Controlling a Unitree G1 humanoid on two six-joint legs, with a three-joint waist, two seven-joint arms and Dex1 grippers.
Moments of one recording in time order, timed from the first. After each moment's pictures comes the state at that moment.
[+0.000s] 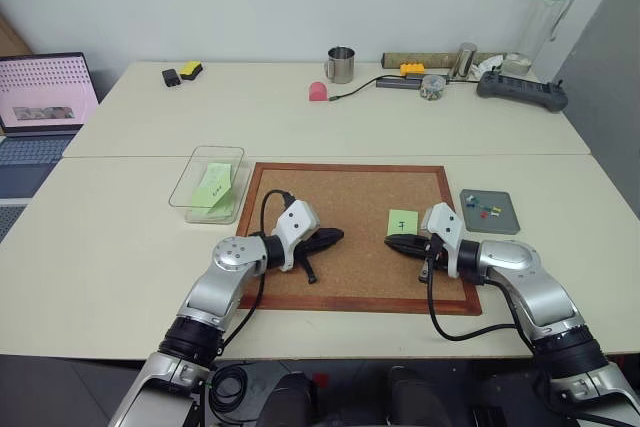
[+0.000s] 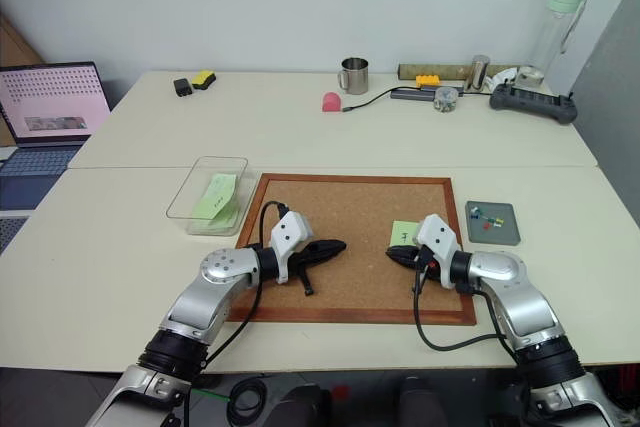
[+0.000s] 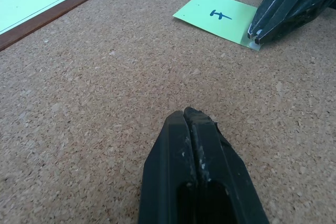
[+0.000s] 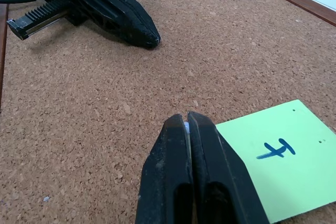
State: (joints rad) left arm -0.37 0.39 -0.23 0.19 -0.14 0.13 -0.87; right arm -0.30 -0.53 0.18 0.00 0.22 0.25 0.92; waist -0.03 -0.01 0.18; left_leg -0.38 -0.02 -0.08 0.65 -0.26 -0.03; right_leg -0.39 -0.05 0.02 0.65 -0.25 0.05
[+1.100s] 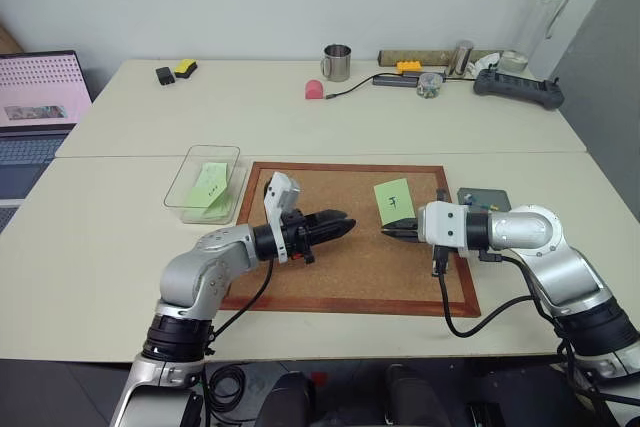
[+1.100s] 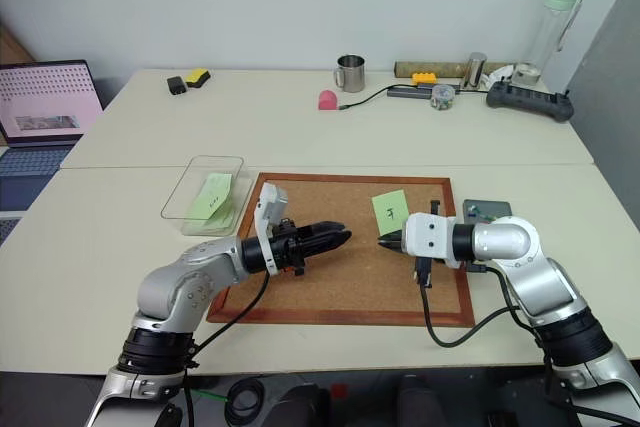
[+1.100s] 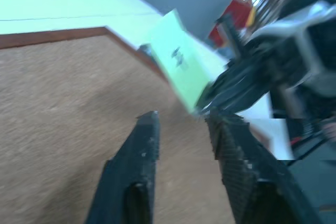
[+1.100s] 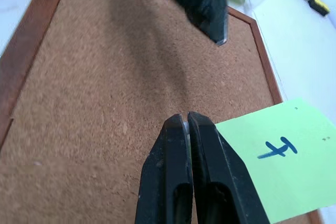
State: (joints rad) left arm -0.40 0.32 0.03 -0.12 -0.71 0.85 -0.84; right arm -0.46 -0.70 0.26 -0.11 0.01 -0.10 1.06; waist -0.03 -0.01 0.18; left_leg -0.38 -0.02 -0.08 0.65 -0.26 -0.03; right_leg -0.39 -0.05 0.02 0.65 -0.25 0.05
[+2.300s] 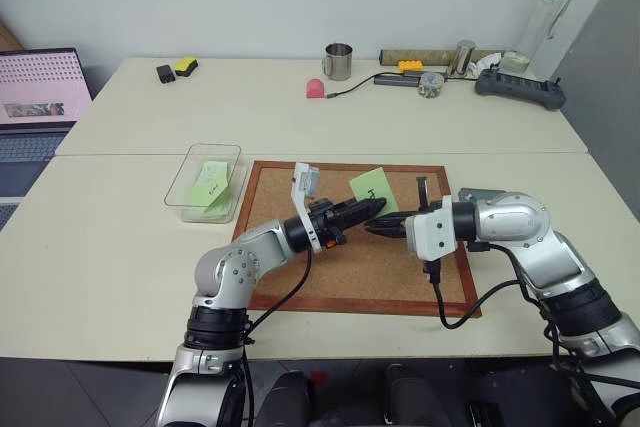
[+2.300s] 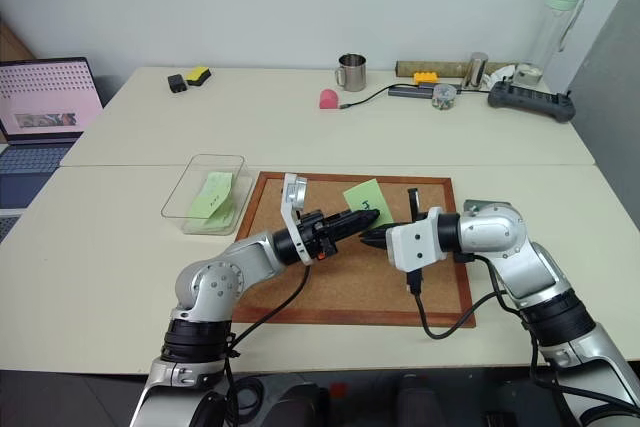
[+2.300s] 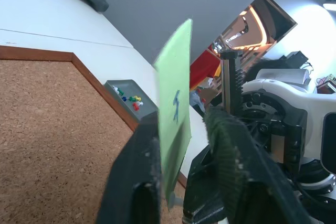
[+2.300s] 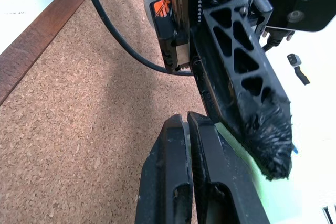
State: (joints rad) left arm -0.45 0.15 0.02 -0.04 -0.79 0.86 -0.71; right arm -0.53 -0.65 0.30 -0.06 -0.03 -0.29 1.08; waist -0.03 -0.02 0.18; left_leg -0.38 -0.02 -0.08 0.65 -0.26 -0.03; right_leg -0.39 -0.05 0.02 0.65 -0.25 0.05
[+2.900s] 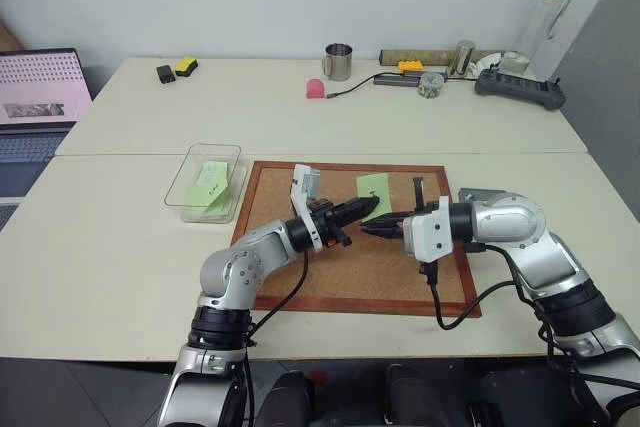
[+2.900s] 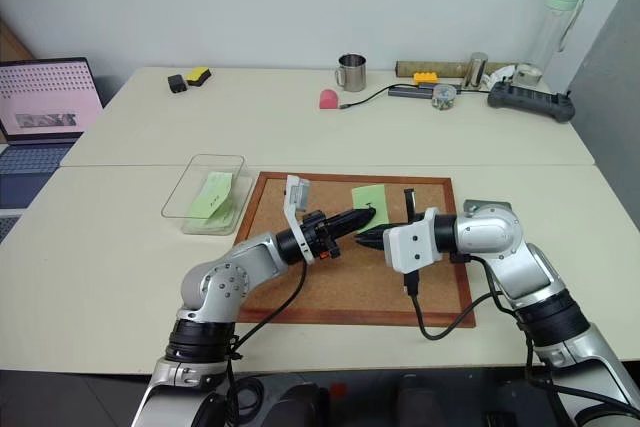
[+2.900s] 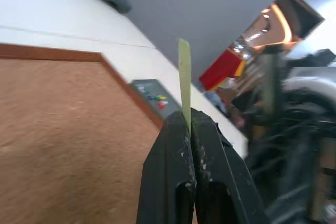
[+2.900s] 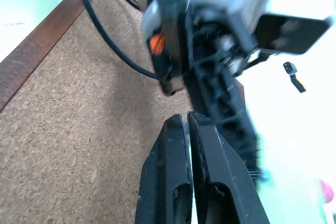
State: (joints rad) left arm -0.45 0.13 0.01 0.04 -0.68 0.75 -0.65; right arm -0.53 -0.63 0.29 -0.05 -0.03 -0.31 1.08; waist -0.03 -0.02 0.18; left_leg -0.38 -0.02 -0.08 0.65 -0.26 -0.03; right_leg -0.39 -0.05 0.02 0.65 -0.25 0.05
